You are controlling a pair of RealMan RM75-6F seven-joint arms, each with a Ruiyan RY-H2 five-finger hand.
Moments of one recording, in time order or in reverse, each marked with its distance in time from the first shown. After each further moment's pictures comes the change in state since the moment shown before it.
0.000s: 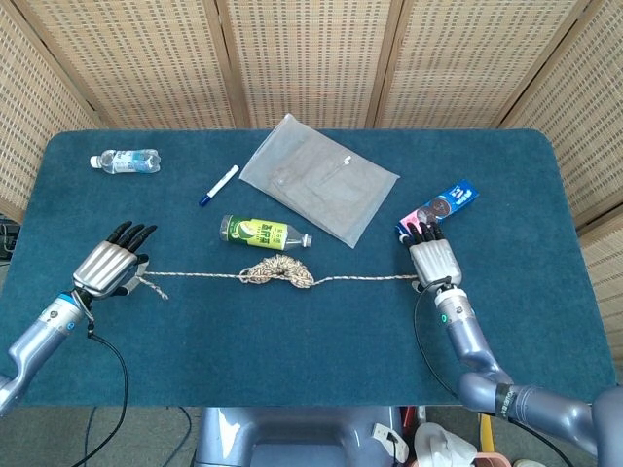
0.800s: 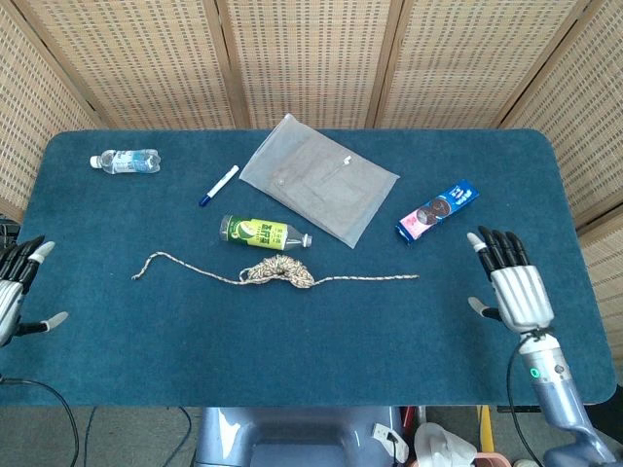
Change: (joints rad) left arm 0.367 0.195 -0.019 -0.247 -0.106 0.429 -0.163; right arm -0.341 0.303 -0.144 -0.195 -0.477 0.482 0.476
